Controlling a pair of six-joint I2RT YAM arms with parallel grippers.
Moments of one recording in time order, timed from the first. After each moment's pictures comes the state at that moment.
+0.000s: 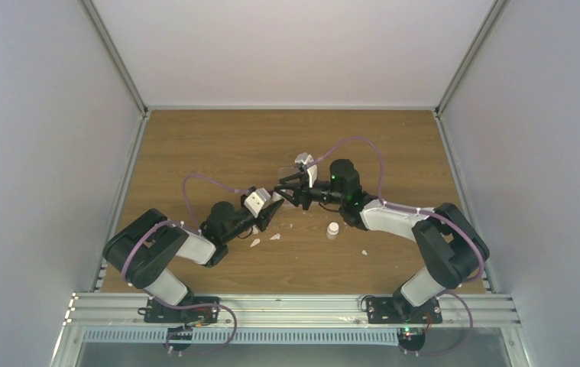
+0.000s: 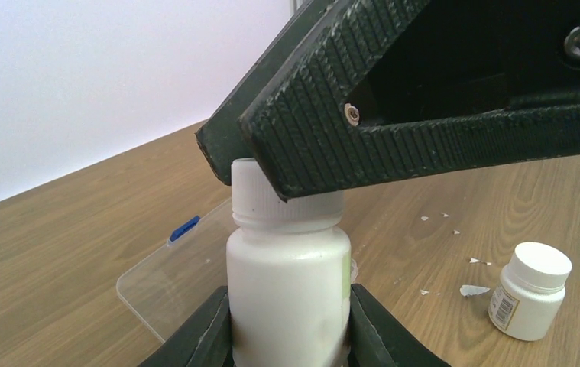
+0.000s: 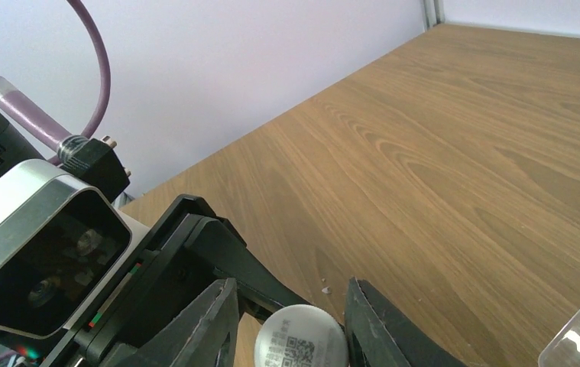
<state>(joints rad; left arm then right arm) -0.63 1.57 0.28 1.21 0.24 0.09 0.63 1.57 0.75 0.59 -0.65 0.33</state>
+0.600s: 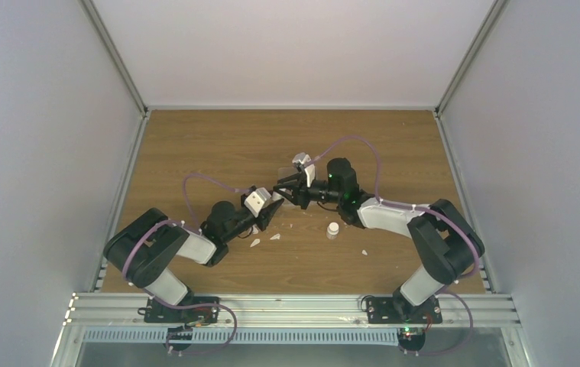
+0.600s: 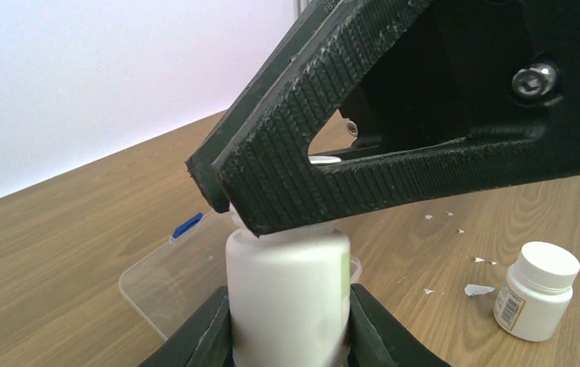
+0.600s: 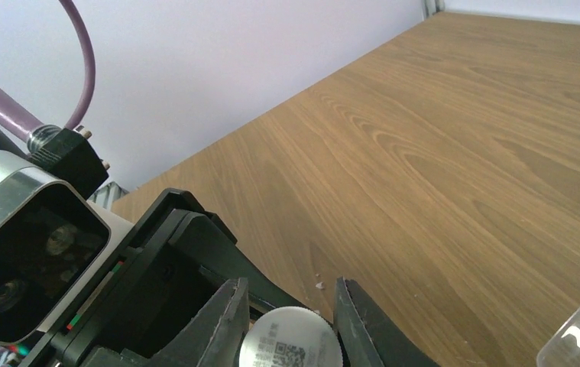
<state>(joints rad) -0.63 1.57 0.28 1.21 0.23 0.09 0.63 1.61 0.77 0.58 -0.65 0.32</state>
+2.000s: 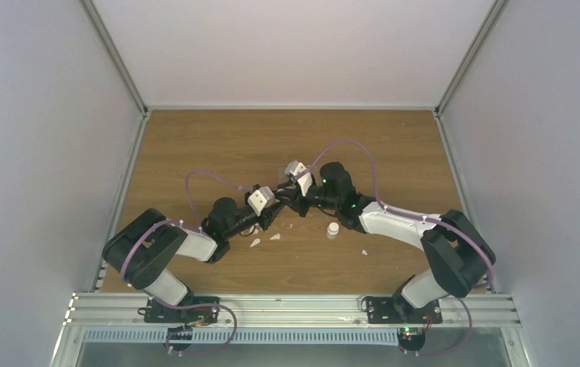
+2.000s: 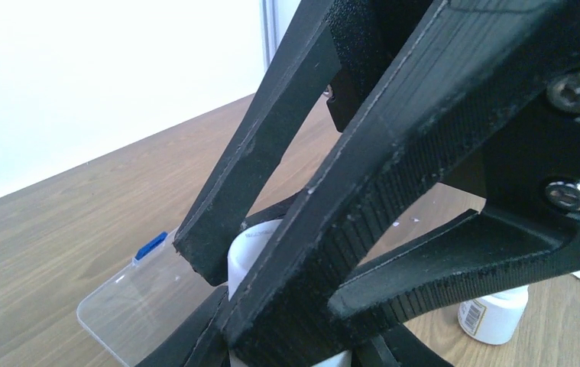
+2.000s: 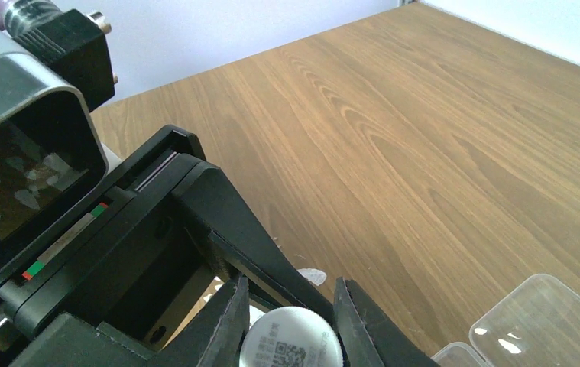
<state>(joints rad) -0.63 1.56 0.32 1.15 0.32 0.08 0.71 1.52 0.79 0.35 -0.46 0.04</state>
